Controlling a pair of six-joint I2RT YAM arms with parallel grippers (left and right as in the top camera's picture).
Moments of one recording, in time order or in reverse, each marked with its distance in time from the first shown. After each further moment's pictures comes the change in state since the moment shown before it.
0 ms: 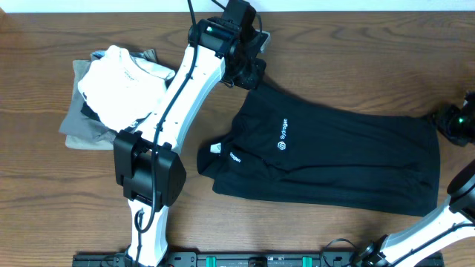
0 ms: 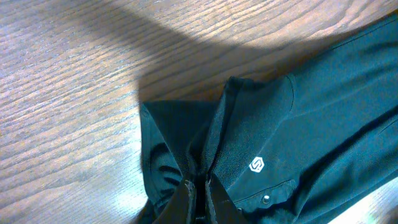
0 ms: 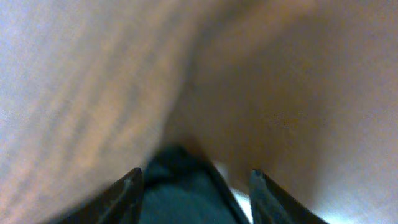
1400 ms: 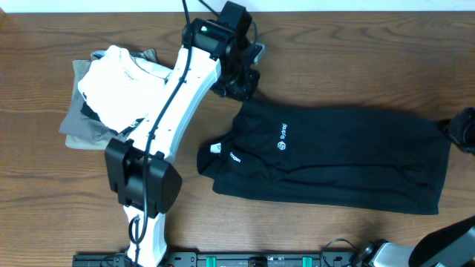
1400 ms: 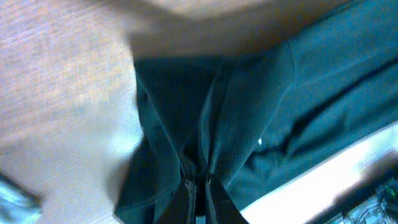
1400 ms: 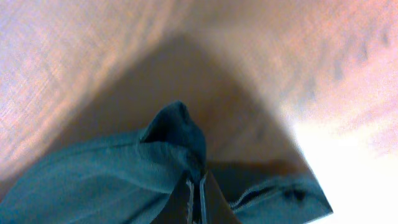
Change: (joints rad) left arm 0.000 -0.064 0.000 -0.245 -0.003 0.018; right arm 0.051 -0.562 -0.026 -0.552 0.149 0.124
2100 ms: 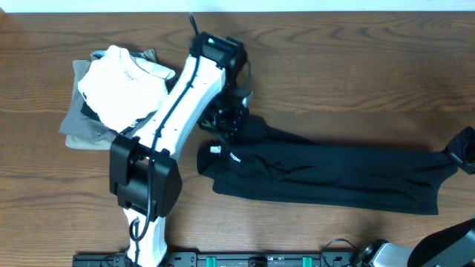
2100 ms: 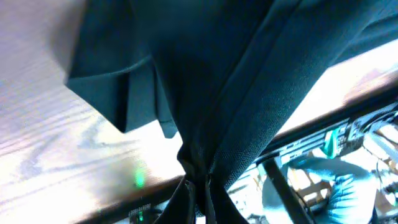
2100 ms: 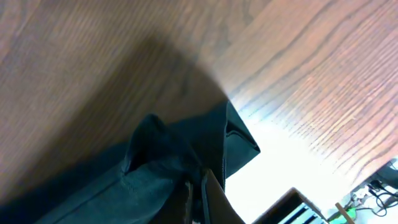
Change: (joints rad) left arm -0.034 -0.010 -0.193 -0.278 0.000 0.000; right arm 0.000 -0.004 -0.001 -0.138 0.267 0.029
